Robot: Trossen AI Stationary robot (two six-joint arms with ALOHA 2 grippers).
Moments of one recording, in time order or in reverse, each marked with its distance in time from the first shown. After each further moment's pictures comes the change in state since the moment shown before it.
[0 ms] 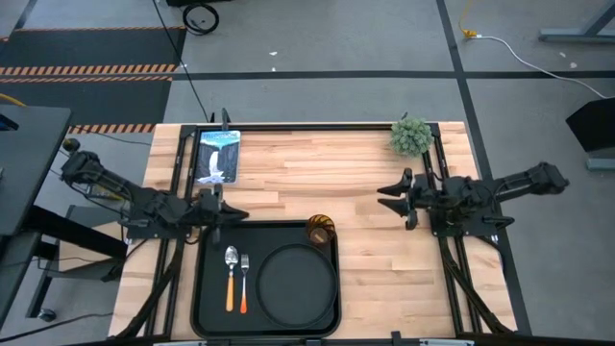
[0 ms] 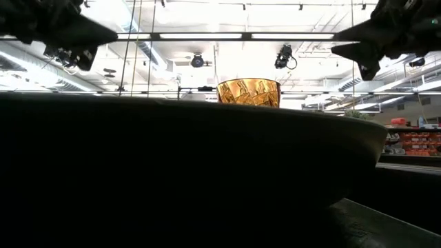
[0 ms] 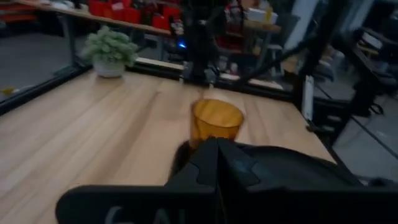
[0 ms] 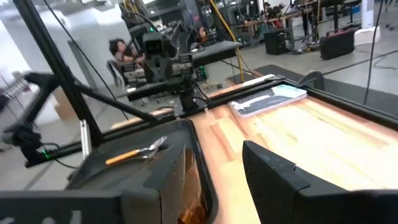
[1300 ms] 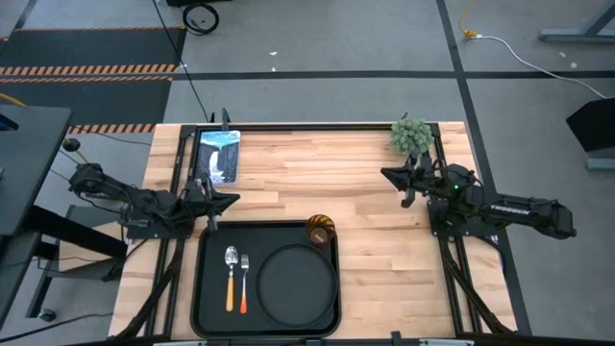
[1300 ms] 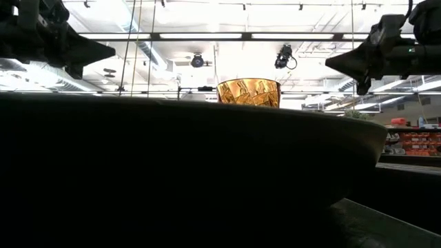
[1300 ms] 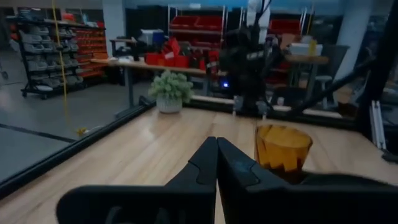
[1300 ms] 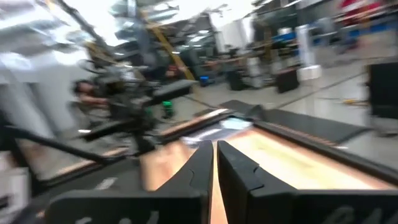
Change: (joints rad) left arm 0.061 -0.332 -0.188 0.046 -0.162 0.213; right arm -0.538 -0.105 -0.146 0.172 -0.337 -0.001
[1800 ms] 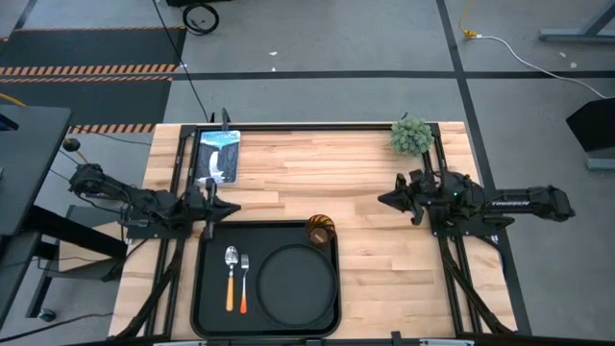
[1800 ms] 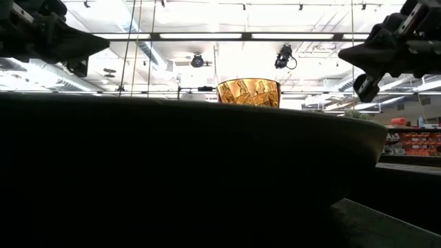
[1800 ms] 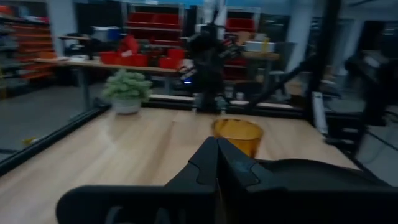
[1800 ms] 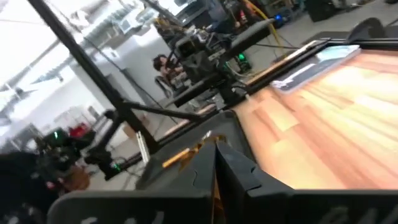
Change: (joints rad) left arm 0.001 -0.006 0.000 -0.016 0.182 -0.010; right arm 0.217 0.000 -0.006 -0.059 -0.143 0.303
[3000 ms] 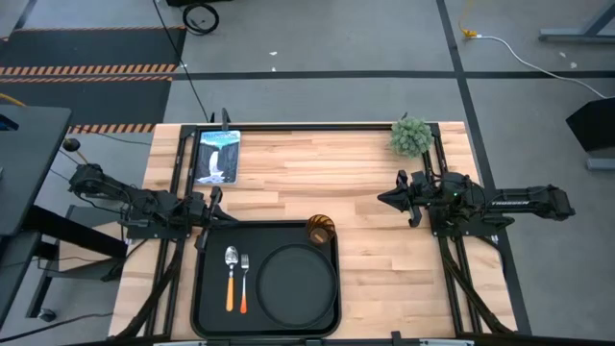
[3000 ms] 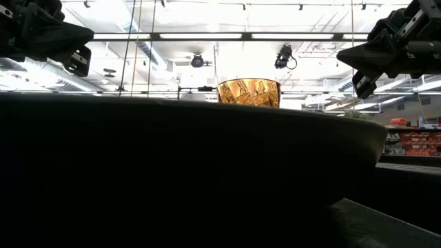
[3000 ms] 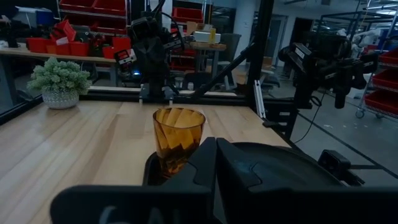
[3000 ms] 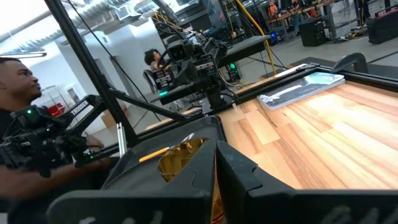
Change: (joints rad) left arm 0.002 0.000 0.000 -0.026 0.245 -0.046; right arm 0.013 0.003 0.000 -0.001 0.038 -0.191
